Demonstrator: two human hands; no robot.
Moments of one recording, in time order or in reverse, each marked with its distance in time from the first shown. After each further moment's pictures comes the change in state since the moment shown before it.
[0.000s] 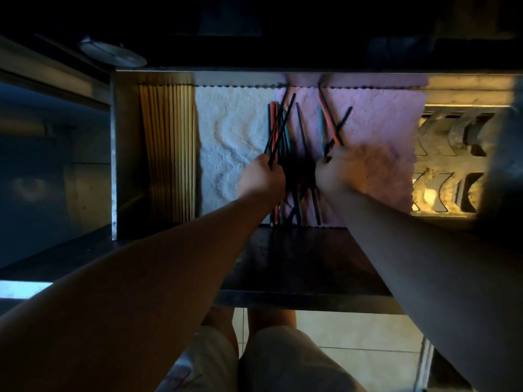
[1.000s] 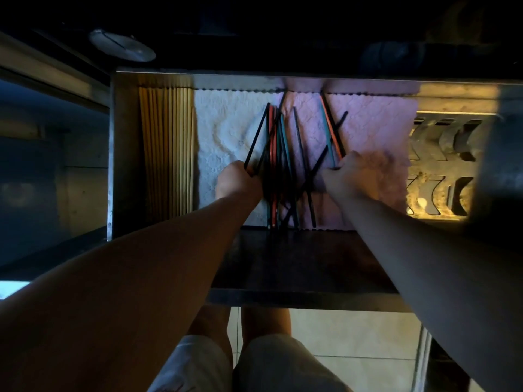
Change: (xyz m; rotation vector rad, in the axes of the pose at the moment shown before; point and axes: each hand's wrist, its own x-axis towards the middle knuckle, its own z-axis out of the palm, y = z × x) left_hand 0.014 -0.033 -0.010 0.029 0.078 -0.103; right_hand -0.013 0.005 -0.028 -0.085 -0.043 0.094
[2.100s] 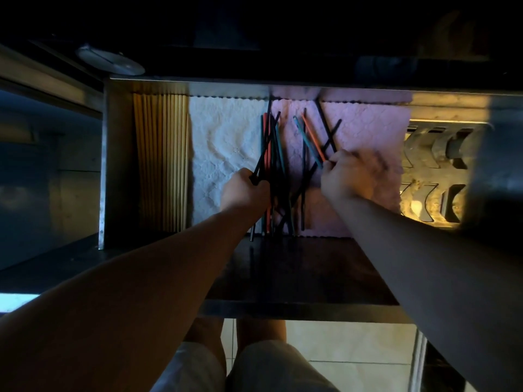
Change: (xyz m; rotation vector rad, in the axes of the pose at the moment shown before) left_hand -0.015 0.012 0.006 -0.117 -0.059 0.036; right_hand 0.010 -0.005 -0.013 -0.206 -0.020 -0.202
